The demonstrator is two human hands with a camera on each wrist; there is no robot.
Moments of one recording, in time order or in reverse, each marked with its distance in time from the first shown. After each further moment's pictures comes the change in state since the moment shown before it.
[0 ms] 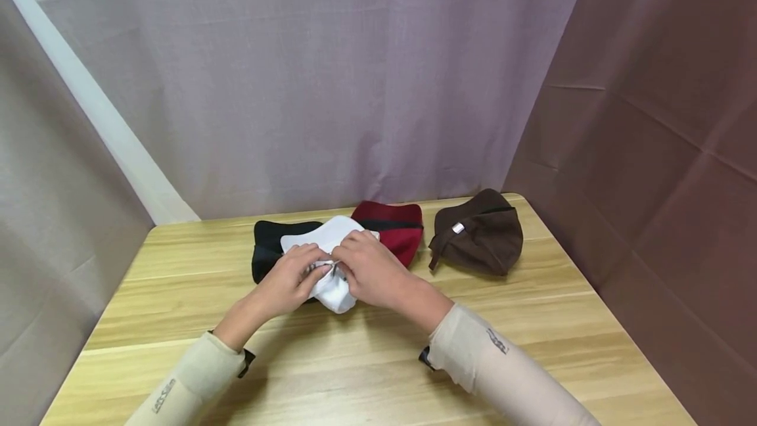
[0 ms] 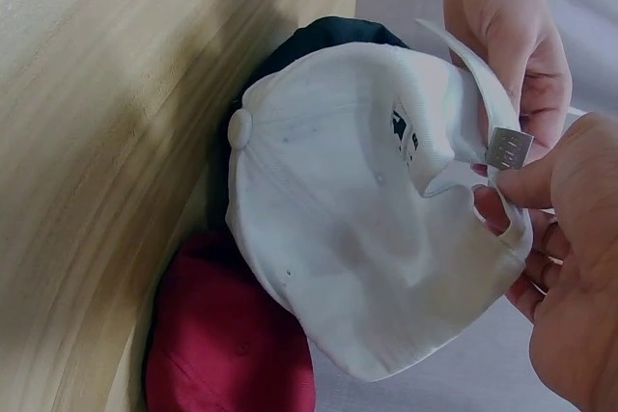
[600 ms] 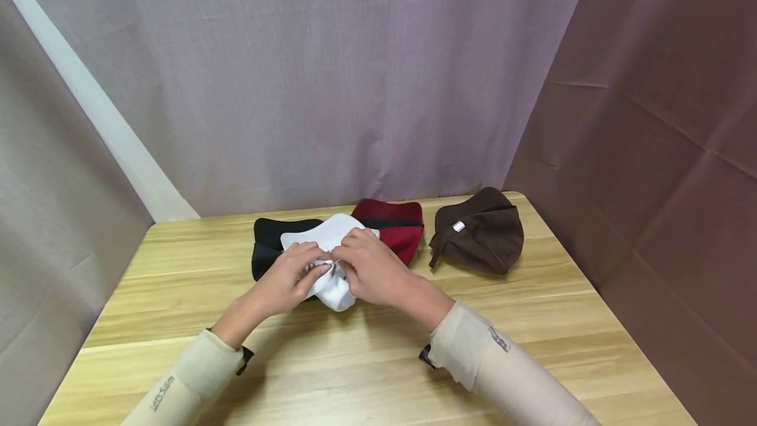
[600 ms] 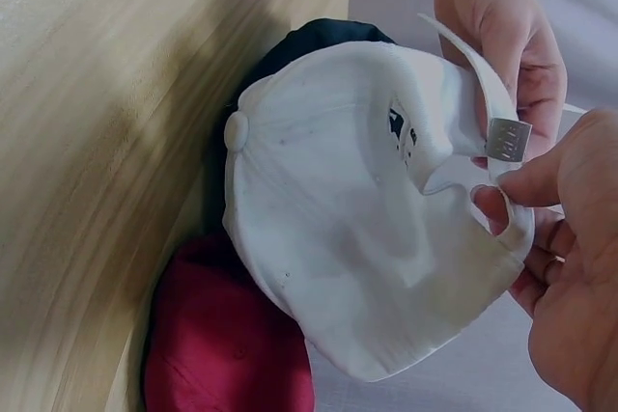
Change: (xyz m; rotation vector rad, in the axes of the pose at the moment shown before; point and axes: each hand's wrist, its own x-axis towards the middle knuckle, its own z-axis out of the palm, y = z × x) left_hand -0.001 -0.004 0.001 -0.022 0.023 0.023; right_hand 0.000 0.000 -0.001 0.080 0.032 0.011
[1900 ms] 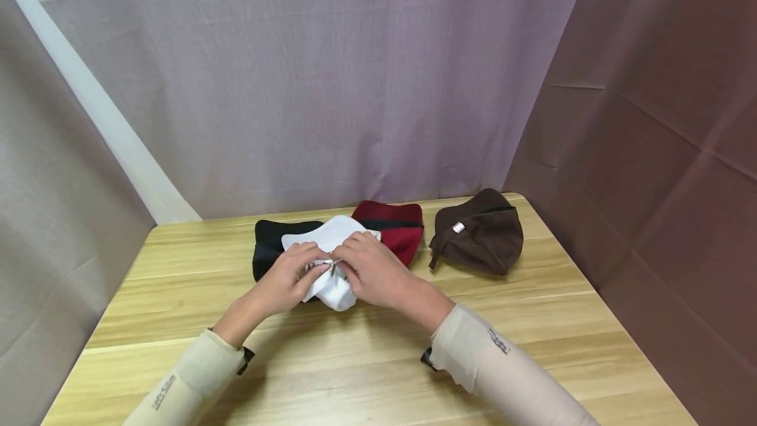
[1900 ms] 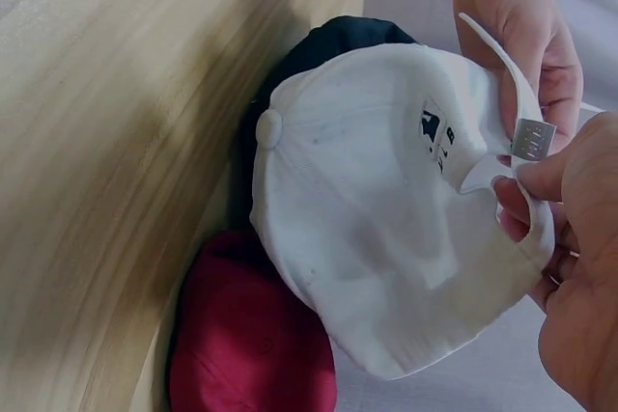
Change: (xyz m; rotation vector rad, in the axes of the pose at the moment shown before) left_hand 0.000 -0.003 0.000 -0.018 0.021 0.019; right_hand -0.003 0.003 0.004 -0.026 0.026 -0.030
